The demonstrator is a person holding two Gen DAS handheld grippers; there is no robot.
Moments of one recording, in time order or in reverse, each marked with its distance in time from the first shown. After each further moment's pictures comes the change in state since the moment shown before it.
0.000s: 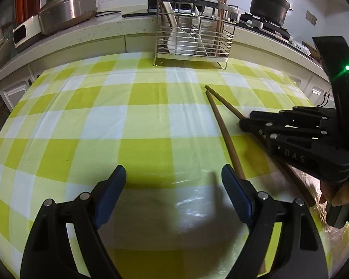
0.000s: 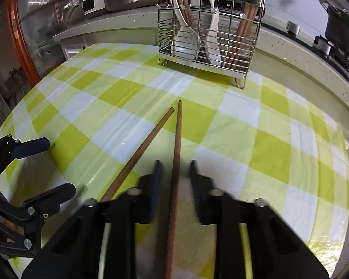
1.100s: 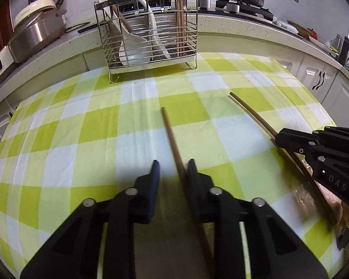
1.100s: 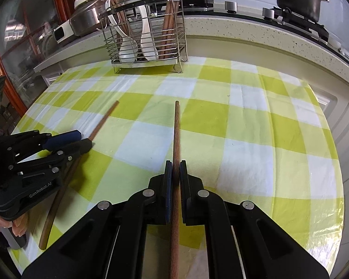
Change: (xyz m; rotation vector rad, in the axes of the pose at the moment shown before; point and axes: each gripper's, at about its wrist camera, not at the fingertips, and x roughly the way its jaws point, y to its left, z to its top) left arm 0.041 -0.057 0.036 0.157 0.011 0.002; right arm -0.033 -0.065 -0.045 0.213 -0.049 -0.030
